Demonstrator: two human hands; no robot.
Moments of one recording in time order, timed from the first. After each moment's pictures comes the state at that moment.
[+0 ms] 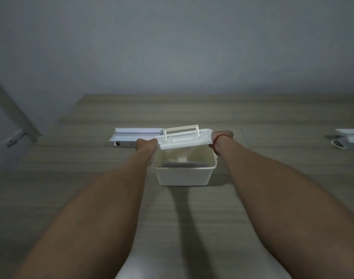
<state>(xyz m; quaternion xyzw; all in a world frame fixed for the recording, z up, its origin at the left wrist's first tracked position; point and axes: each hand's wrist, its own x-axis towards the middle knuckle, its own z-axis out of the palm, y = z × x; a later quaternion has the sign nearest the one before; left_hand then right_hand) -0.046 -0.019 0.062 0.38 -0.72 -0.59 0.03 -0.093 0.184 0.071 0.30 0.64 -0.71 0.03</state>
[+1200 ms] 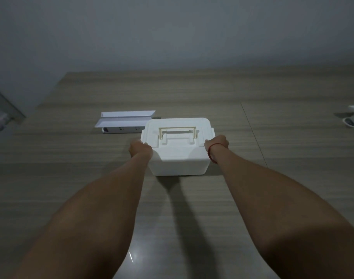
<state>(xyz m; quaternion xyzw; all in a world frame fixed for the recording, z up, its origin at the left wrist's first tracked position) -0.069 -0.009 -0.011 0.41 -0.78 -0.47 0.04 -0.097 0.188 0.000 0.30 0.84 -0.45 0.08</state>
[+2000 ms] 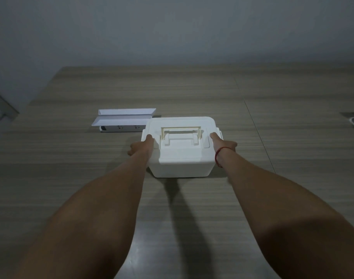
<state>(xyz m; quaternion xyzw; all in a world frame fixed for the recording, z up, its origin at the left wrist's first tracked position) -0.089 -0.021 -0.020 0.46 -0.70 -0.55 -0.04 -0.108 0.189 -0.019 0.39 0.67 -0.63 0.06</state>
